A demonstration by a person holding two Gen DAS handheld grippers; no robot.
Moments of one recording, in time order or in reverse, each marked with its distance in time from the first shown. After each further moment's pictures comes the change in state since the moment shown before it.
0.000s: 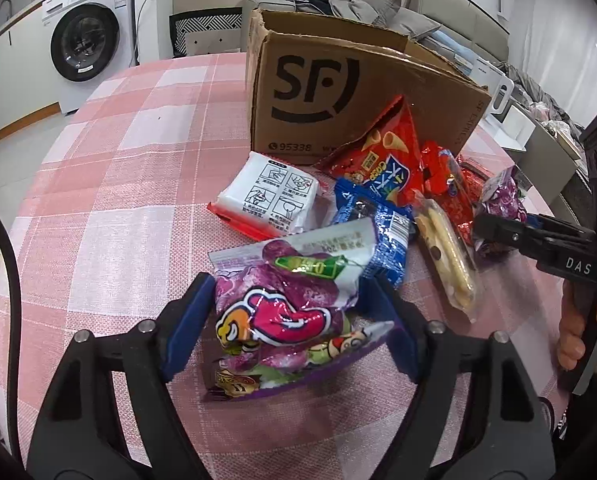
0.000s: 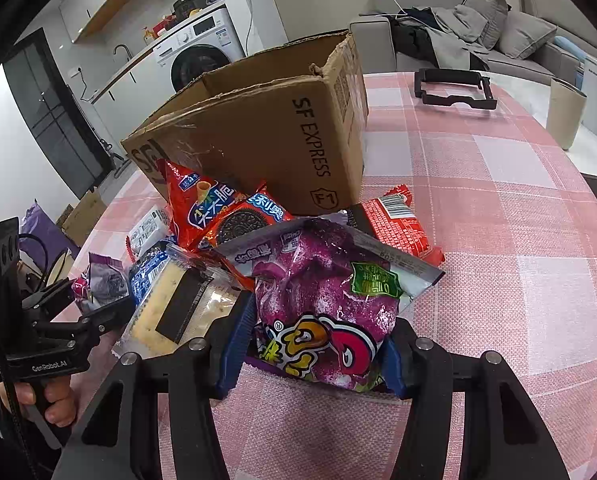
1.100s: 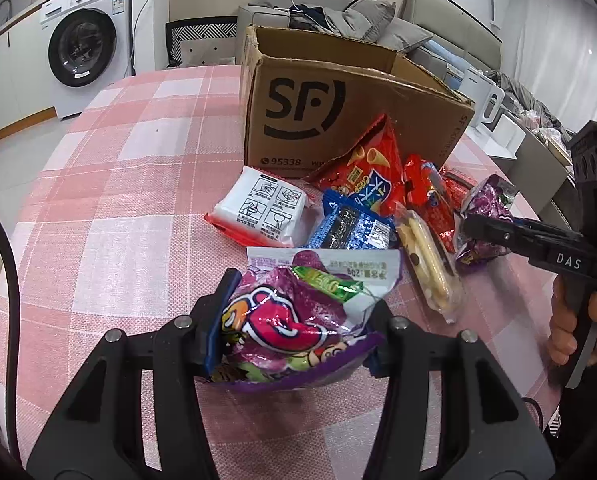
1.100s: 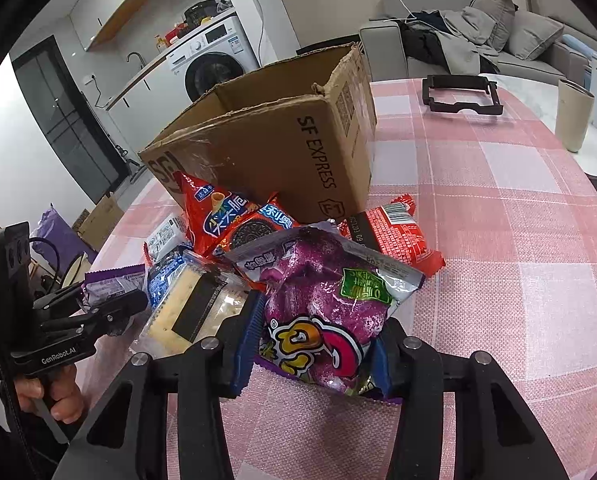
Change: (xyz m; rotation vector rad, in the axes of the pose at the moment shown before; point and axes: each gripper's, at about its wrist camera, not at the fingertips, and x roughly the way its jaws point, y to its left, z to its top) left arm -0.021 -0.001 -0.005 -0.005 -0.042 -0.031; right arm -0.010 -0.006 0.001 0.003 -0.025 0.067
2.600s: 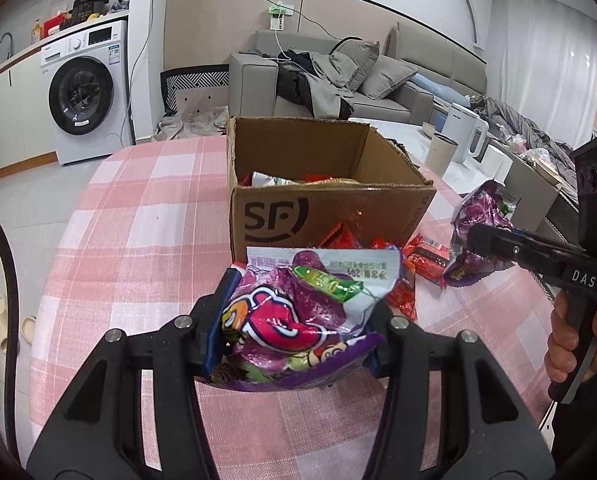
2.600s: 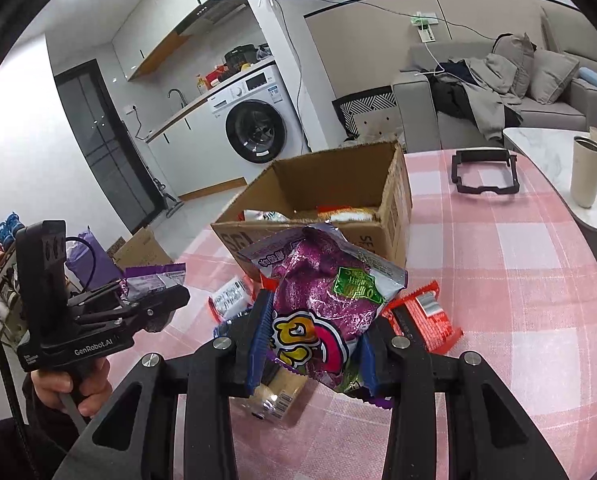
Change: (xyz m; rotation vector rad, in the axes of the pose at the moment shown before) left arm -0.084 -0.033 0.036 0.055 -0.167 0.002; right arm -0.067 0.026 0.029 -0.051 -0.188 0.123
